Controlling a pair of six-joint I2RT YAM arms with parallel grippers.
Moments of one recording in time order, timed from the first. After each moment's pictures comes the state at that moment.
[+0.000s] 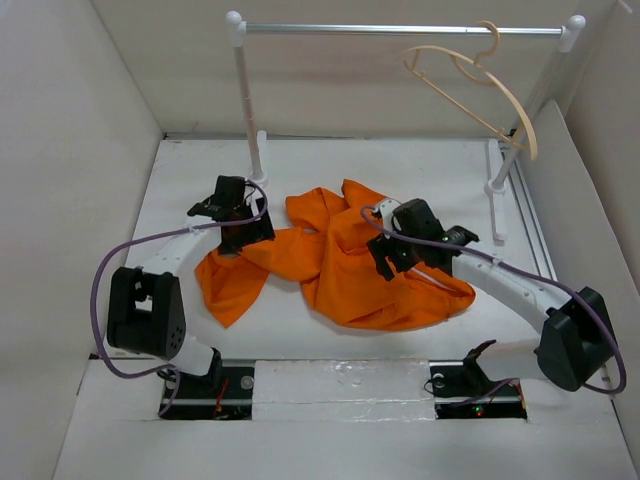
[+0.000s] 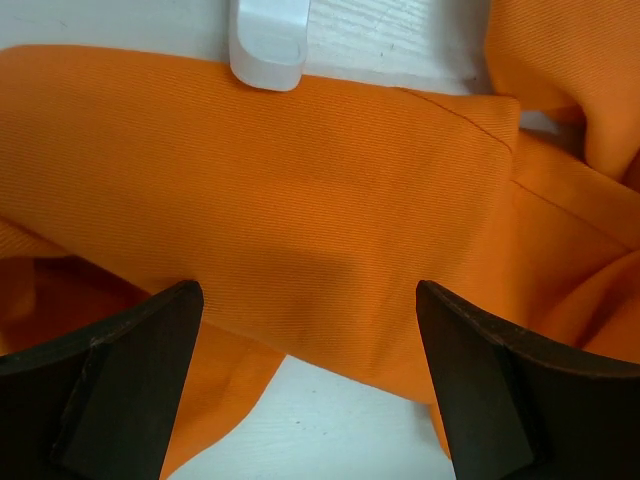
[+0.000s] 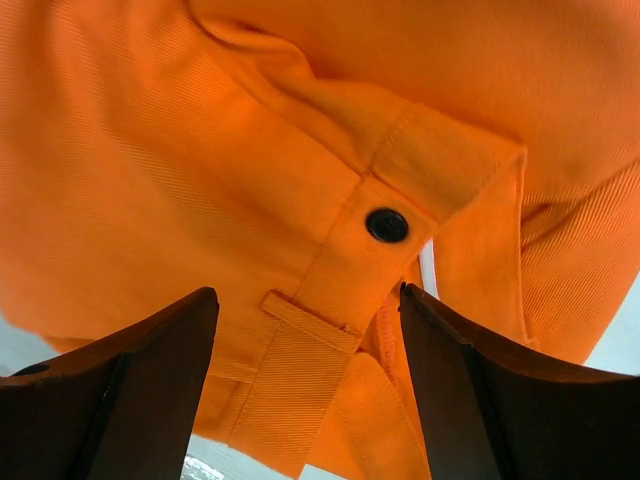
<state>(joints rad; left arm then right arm) -0.22 1.46 1.02 -0.57 0.02 -0.48 0.61 1.33 0.98 -0.56 -0.06 -0.05</state>
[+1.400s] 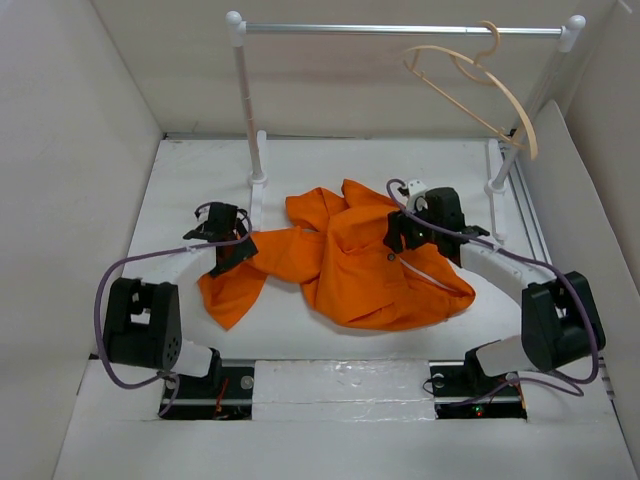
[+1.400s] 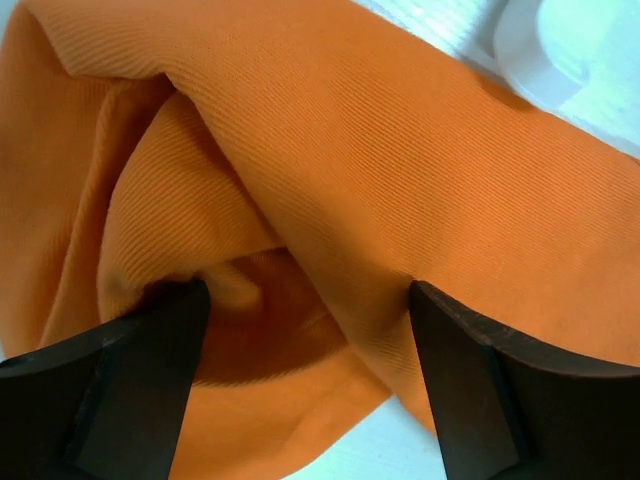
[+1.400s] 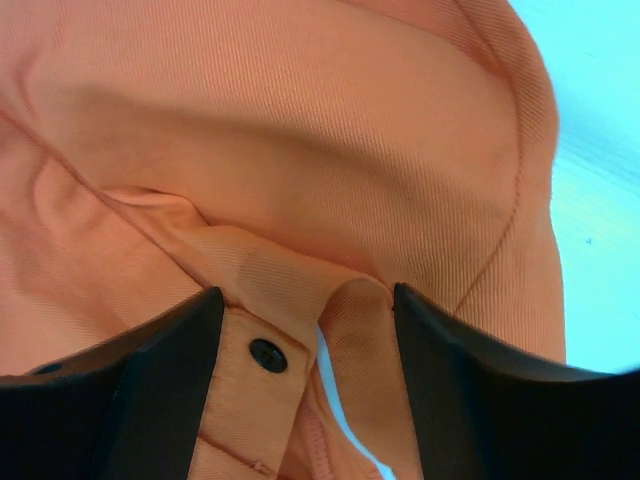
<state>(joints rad) -0.17 1.40 0.76 -0.43 -0.19 -0.65 0.32 1.41 0.82 -0.09 -0.30 0.00</state>
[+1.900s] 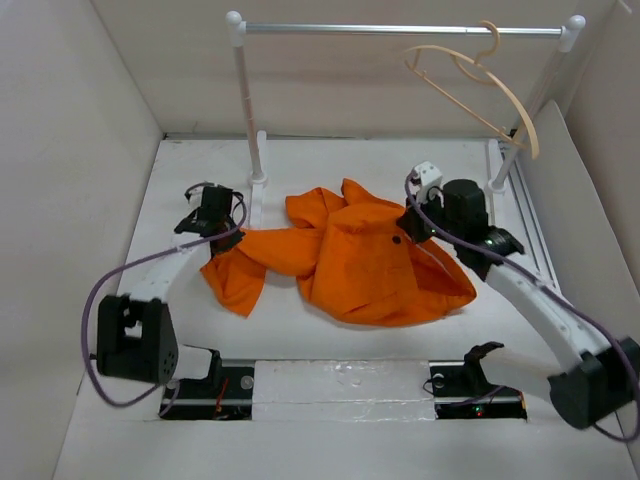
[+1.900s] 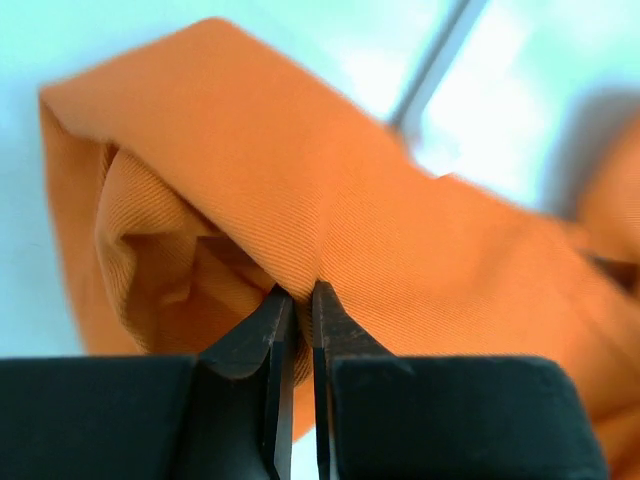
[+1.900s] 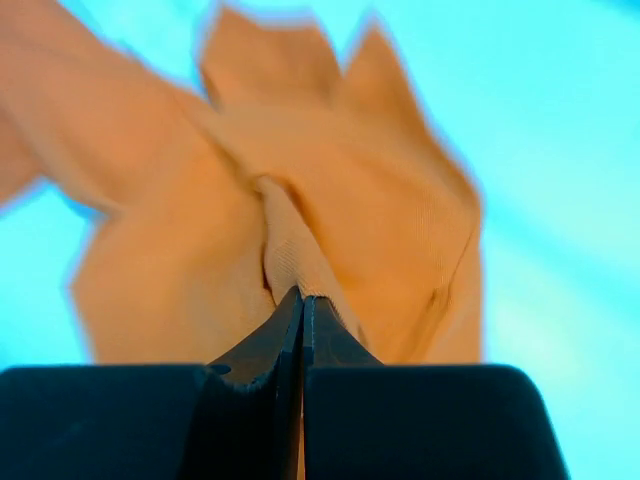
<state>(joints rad) -0.17 1.38 0.88 -0.48 -0.24 -0.69 0.39 1.17 0.91 -0.28 -0.23 -0.02</state>
